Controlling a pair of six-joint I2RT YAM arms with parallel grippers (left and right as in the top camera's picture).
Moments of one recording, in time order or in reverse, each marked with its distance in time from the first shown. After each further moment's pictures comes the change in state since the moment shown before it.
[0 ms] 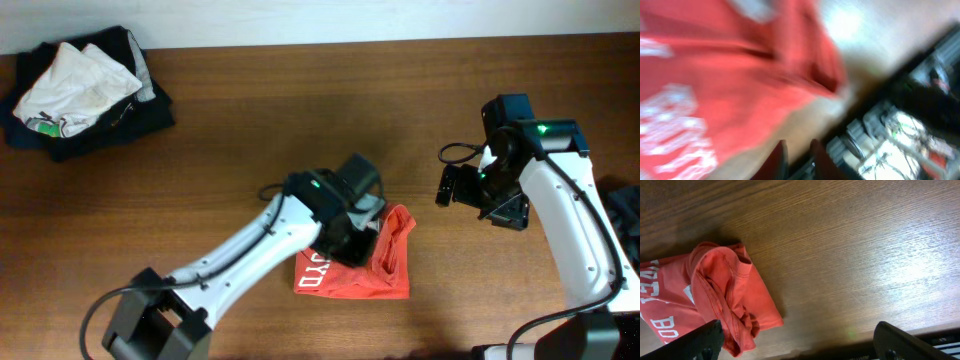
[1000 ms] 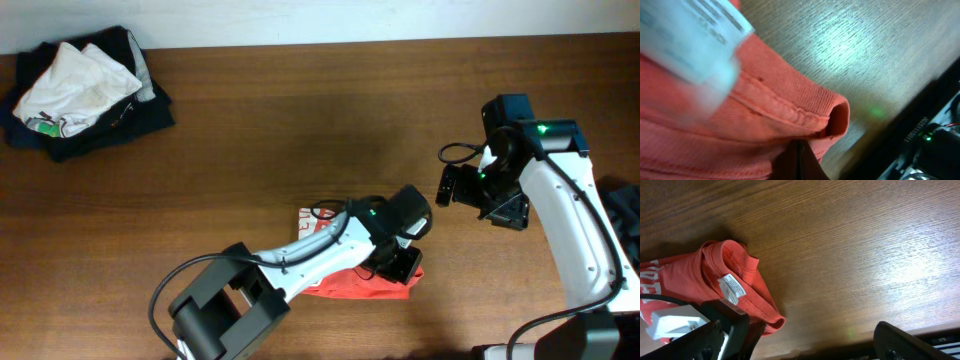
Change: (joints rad) left arm -0.183 0.235 0.000 0.340 -0.048 -0.139; right arm 0.000 0.000 0.000 0.000 0.000 0.000
